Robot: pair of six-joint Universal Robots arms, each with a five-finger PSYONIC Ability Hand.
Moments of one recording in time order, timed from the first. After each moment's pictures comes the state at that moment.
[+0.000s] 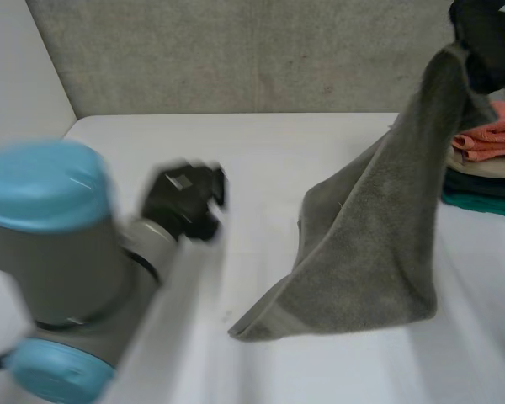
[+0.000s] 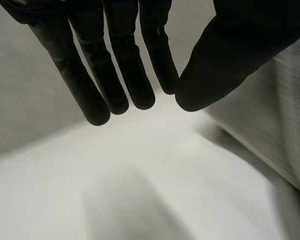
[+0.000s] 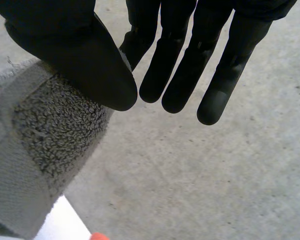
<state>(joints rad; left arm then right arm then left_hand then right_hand) 4.06 -1.82 -1.50 3.15 -1.75 3.16 1.83 -1.55 1.43 -0.16 1.49 2.57 0.85 1.20 0.93 1.20 1.01 1.15 1.18 1.19 1.20 1.02</state>
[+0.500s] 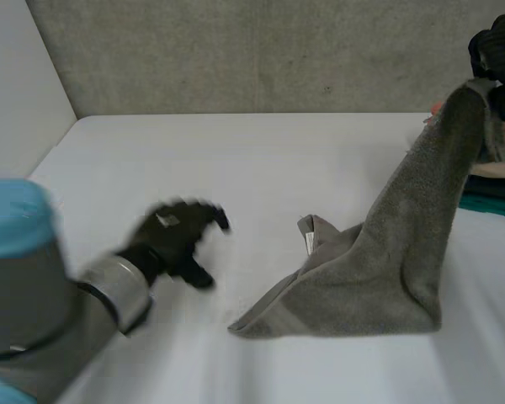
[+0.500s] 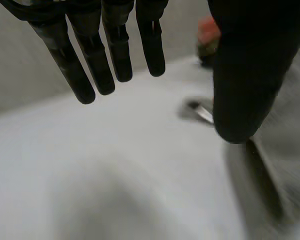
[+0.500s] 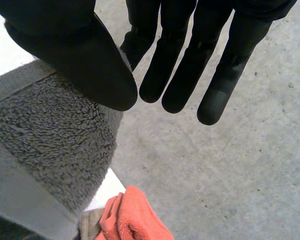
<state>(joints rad) 4.15 -1.79 -1.74 3.18 -1.47 3.13 1.72 -1.61 1.40 0.14 1.37 2.55 0.51 0.52 0.53 0.51 0.34 1.15 1.18 1.19 1.20 1.02</state>
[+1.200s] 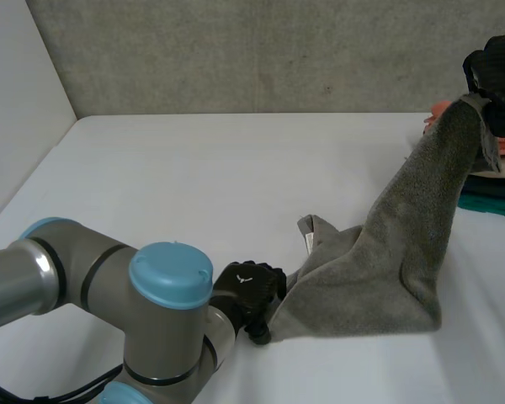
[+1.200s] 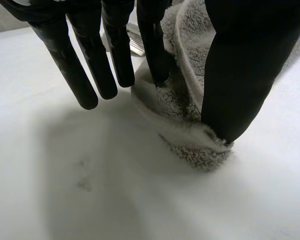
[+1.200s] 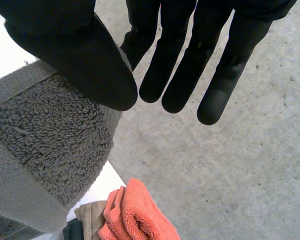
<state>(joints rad) 3.90 -2.19 -1.53 3.22 -1.59 3.07 1.71 -1.60 1.51 0.01 1.38 2.55 0.58 0.58 0.58 0.59 0.42 1.15 1.18 1.19 1.20 1.02</state>
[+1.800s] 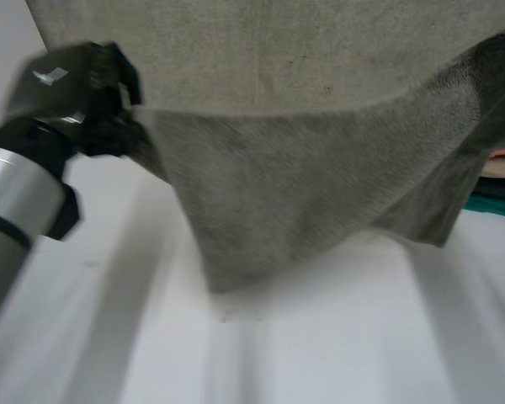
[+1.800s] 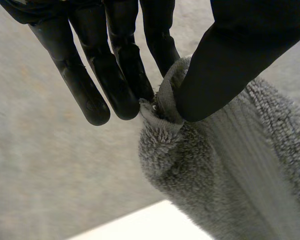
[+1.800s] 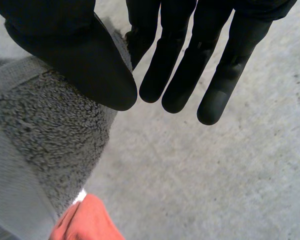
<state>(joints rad) 4.20 -1.45 -1.58 3.17 -1.69 3.13 1.68 -1.69 1.36 0.15 1.37 2.51 1.16 1.20 1.19 1.20 0.96 1.15 1.18 1.19 1.20 1.02</state>
